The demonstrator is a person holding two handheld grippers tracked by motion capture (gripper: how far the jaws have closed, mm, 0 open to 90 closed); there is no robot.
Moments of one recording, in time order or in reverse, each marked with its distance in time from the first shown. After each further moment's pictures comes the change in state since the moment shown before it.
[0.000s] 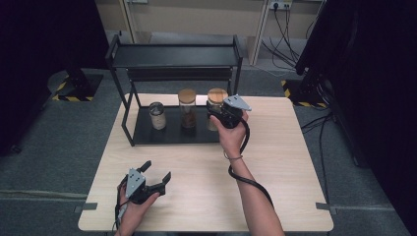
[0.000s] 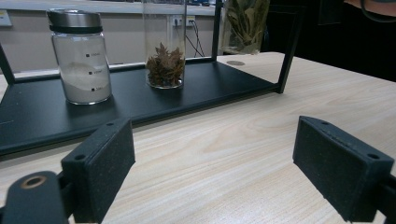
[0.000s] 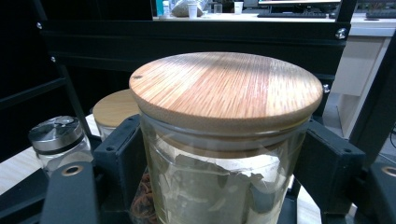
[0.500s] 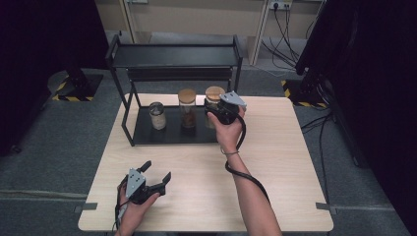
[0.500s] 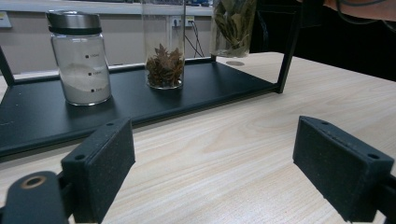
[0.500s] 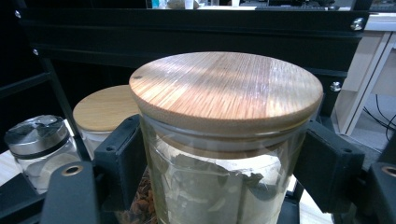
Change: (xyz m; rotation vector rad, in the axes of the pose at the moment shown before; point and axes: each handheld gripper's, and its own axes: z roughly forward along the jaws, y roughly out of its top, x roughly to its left) left arm -0.001 0.000 0.000 -0.003 -0.001 0.005; right arm 0.000 0.000 0.021 0.029 -0.017 -0.009
